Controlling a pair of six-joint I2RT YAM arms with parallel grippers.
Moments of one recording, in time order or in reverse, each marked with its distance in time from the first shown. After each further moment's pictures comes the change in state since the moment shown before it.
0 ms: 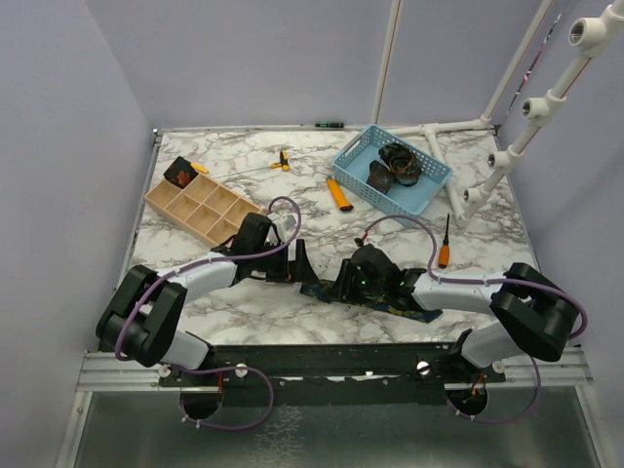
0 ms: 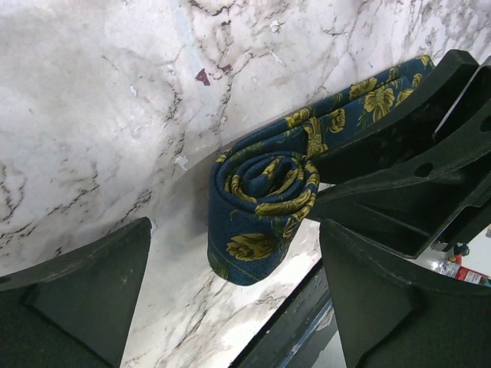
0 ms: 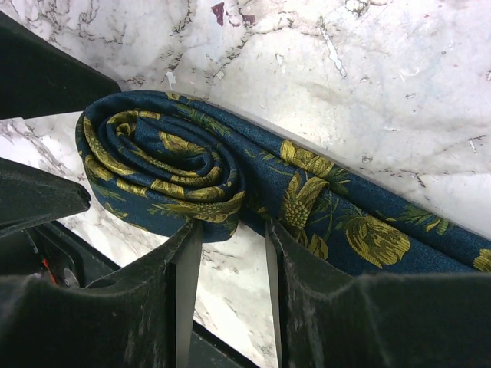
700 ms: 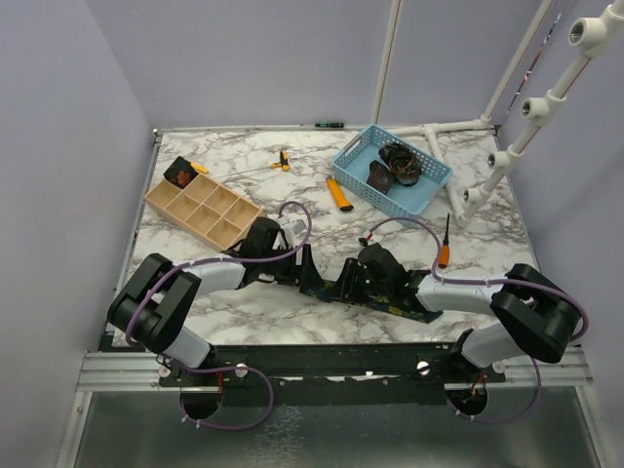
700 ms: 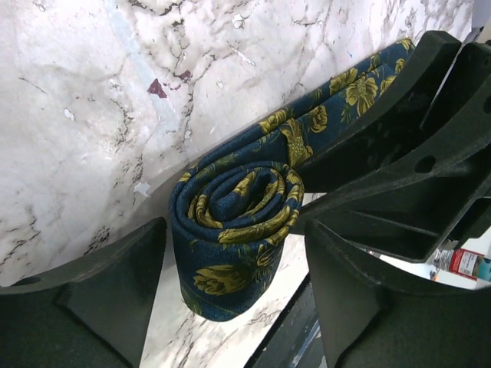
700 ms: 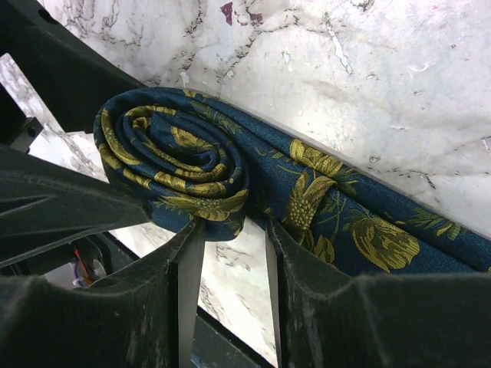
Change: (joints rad) left arm -0.058 0.089 -0.029 0.171 0.057 -0.024; right arm -0.041 -0.013 -0.053 0.094 -0.077 0.043
